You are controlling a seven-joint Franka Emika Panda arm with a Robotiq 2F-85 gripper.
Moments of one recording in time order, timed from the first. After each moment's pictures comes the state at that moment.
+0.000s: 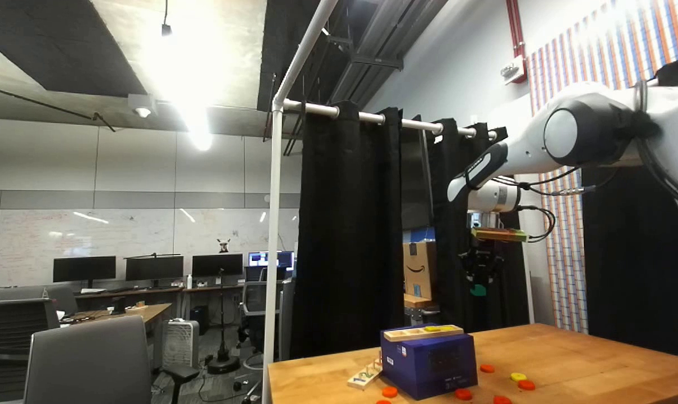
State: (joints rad) arm -0.29 0.21 -0.15 -1.62 0.14 1.93 -0.02
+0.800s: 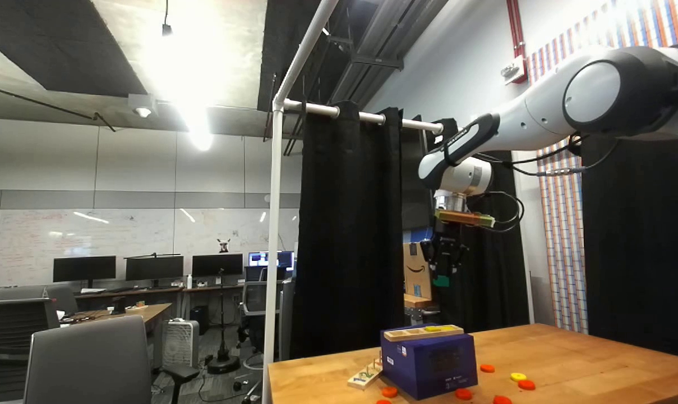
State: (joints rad) arm -0.12 0.05 -0.10 -1.73 0.16 1.85 0.15
